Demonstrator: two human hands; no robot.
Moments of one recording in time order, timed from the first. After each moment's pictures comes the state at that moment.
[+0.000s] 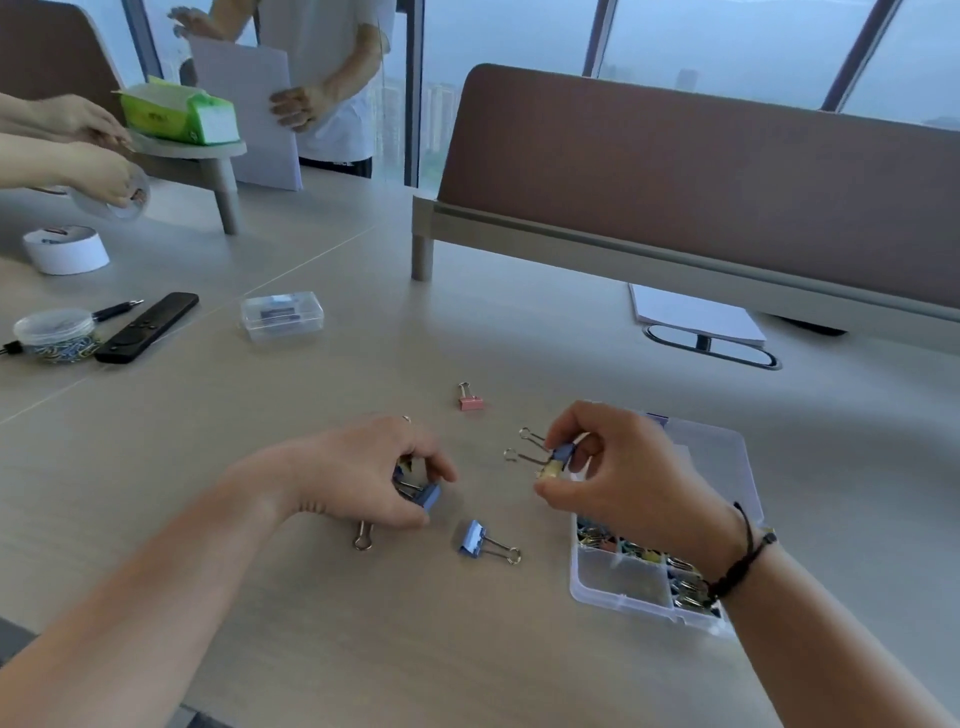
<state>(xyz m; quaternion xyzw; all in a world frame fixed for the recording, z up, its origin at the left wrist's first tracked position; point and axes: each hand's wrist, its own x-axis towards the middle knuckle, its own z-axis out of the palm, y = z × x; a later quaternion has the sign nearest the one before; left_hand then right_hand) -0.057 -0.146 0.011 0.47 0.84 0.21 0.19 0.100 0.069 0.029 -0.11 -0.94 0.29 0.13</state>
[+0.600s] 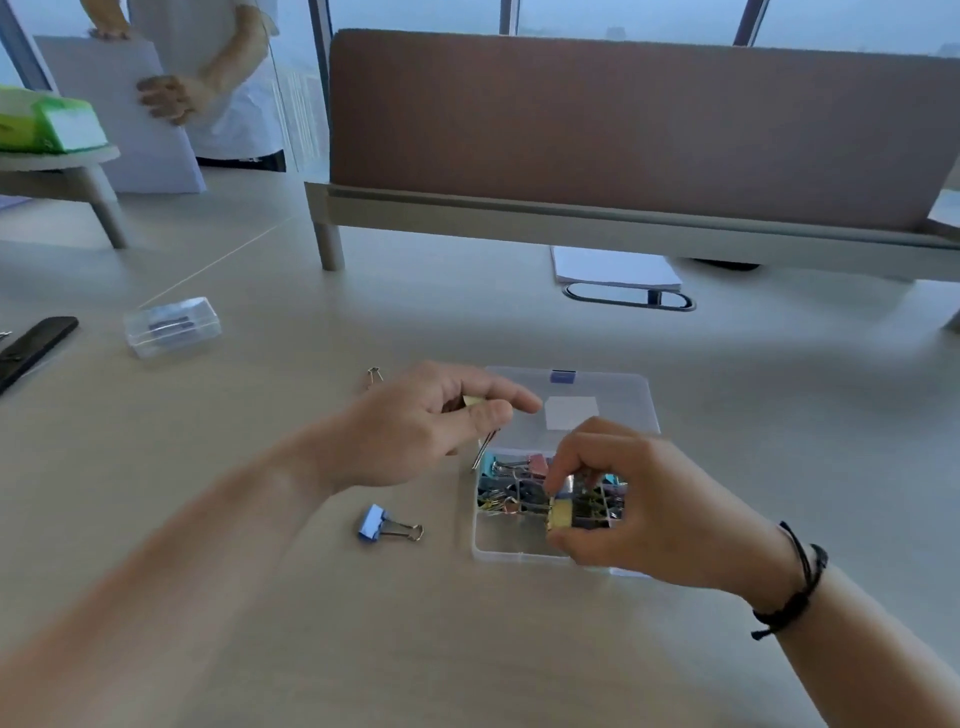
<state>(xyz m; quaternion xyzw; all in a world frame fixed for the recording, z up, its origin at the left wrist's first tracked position) 0.012 -0.047 0.041 0.55 0.67 0.42 0.25 0.196 0.115 0.023 -0.05 -0.95 0.29 0.10</state>
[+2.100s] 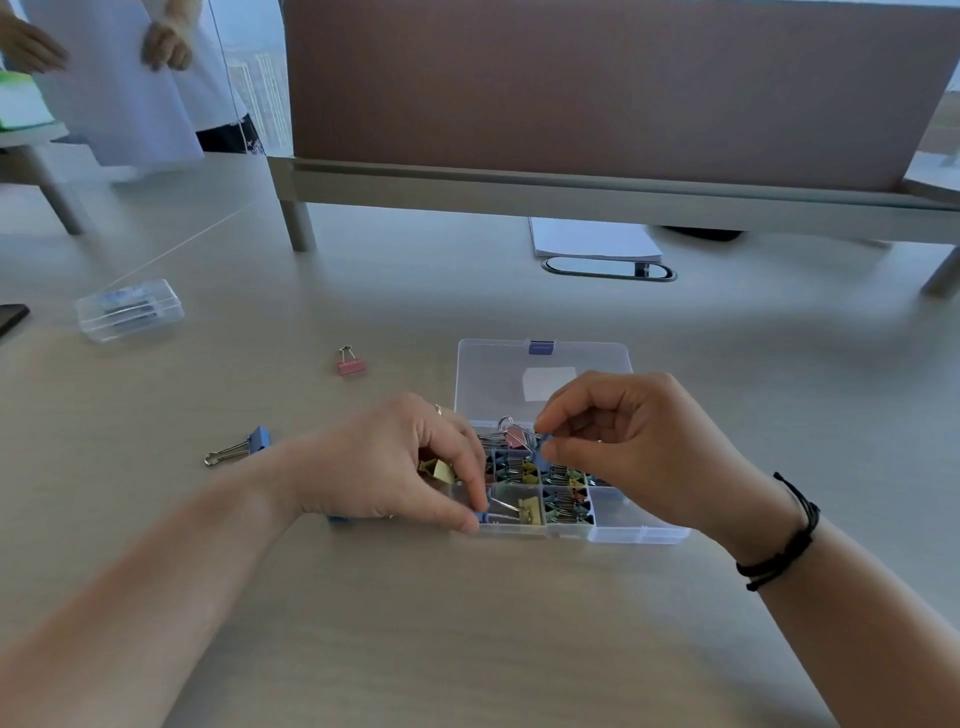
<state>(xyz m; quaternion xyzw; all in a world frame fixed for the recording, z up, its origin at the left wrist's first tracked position) 0.024 -0.053 0.012 0.59 0.67 0.32 0.31 0.196 0.119 0.021 -0.10 -0.85 0.48 0.18</state>
